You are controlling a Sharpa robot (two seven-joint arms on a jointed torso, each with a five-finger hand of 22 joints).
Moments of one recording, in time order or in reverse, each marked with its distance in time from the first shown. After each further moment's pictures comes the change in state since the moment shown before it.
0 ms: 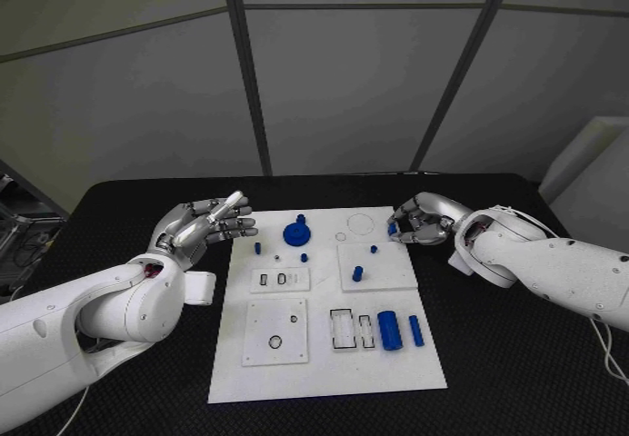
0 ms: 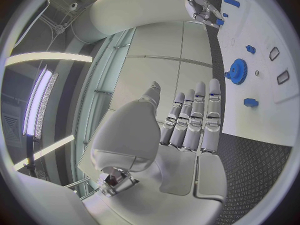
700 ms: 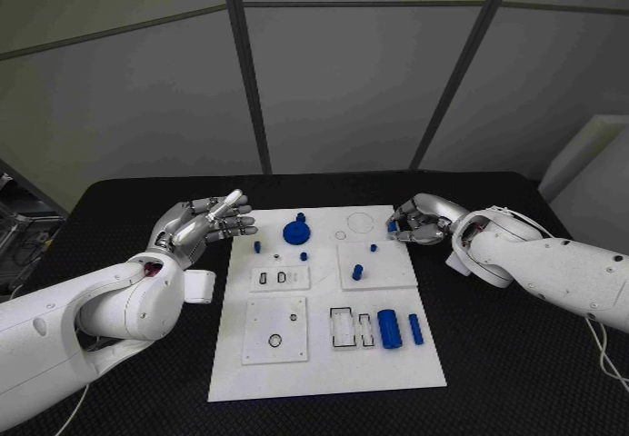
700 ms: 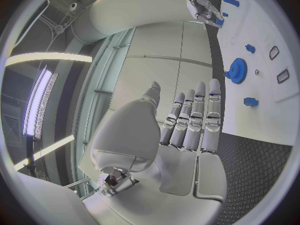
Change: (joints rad) left arm 0.000 0.001 0.000 -0.004 -0.001 0.001 0.000; left_hand 0.000 0.000 -0.003 -0.003 0.000 0.000 0.000 0.000 0.000 0.000 0.000 -0.003 0.000 0.000 0.000 -0.004 0.001 0.000 0.000 0.000 -0.004 -0.001; right arm -0.008 0.013 0.000 -0.012 0.000 0.003 -0.013; right_hand -0.003 0.021 0.002 -0.002 0.004 0.021 -0.005 0.005 0.000 0.007 0.000 0.008 0.009 0.000 0.000 0.004 0.000 0.000 0.004 -0.004 0.004 0.009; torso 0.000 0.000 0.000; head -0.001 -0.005
